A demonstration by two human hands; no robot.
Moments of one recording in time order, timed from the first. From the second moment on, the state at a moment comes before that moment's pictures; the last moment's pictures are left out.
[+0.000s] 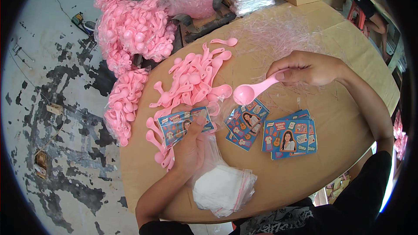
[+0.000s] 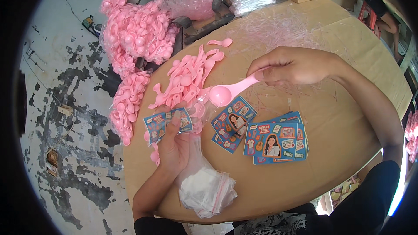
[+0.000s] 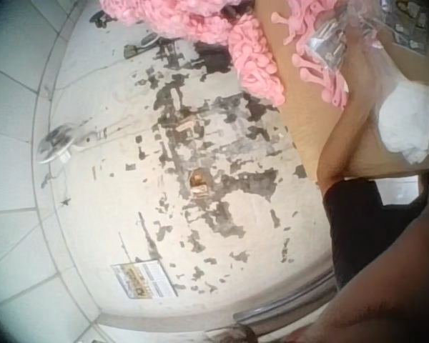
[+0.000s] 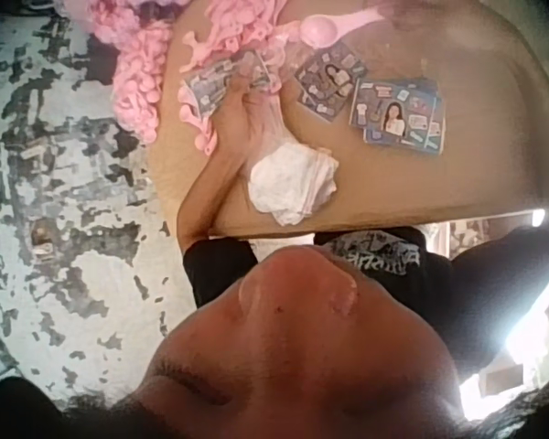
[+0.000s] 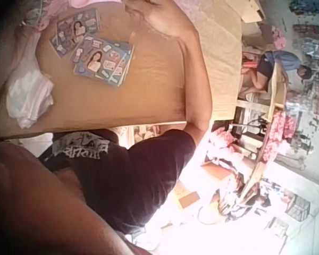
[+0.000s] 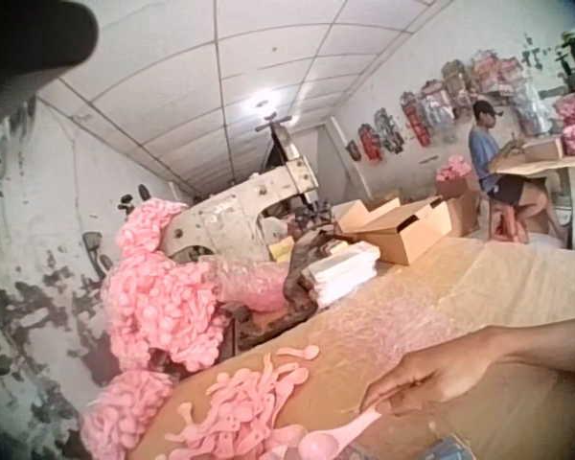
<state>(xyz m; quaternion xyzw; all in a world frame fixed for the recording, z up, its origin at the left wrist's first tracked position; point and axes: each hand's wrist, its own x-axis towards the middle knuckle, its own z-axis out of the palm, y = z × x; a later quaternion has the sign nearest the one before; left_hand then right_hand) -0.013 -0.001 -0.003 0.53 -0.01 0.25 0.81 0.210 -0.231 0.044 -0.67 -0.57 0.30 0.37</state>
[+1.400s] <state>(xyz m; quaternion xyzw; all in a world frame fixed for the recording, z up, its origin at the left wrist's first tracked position) -0.020 -0.002 -0.005 0.58 -0.04 0.23 0.78 0.156 -0.207 0.027 -0.67 -0.50 0.30 0.46</state>
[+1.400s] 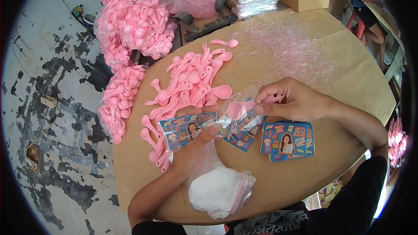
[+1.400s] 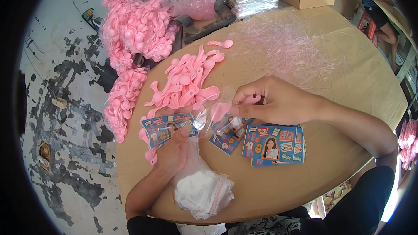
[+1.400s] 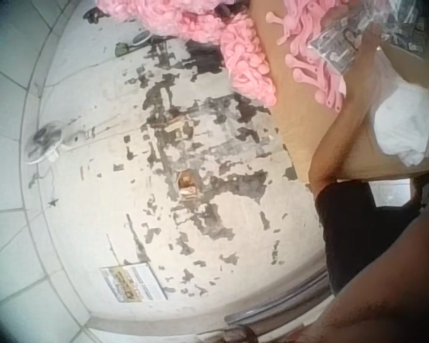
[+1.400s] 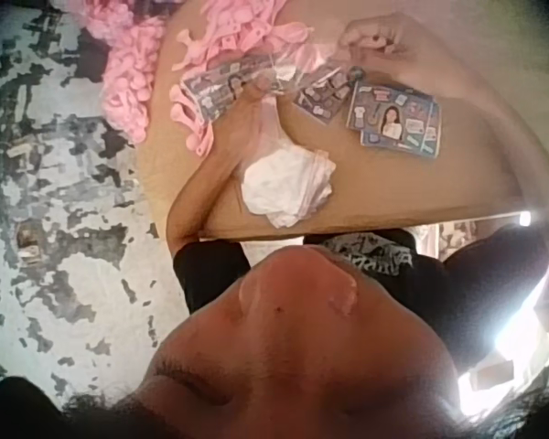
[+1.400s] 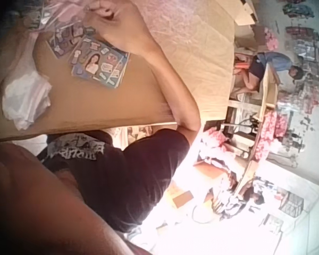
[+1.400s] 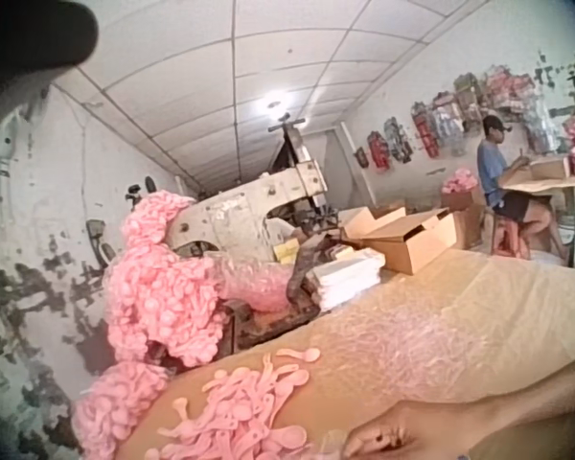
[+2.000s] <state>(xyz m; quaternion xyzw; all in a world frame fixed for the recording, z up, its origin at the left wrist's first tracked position) -0.016 0.002 0.000 0.50 0.04 0.25 0.83 0.203 -0.225 0.048 -0.71 -0.51 0.23 0.42</state>
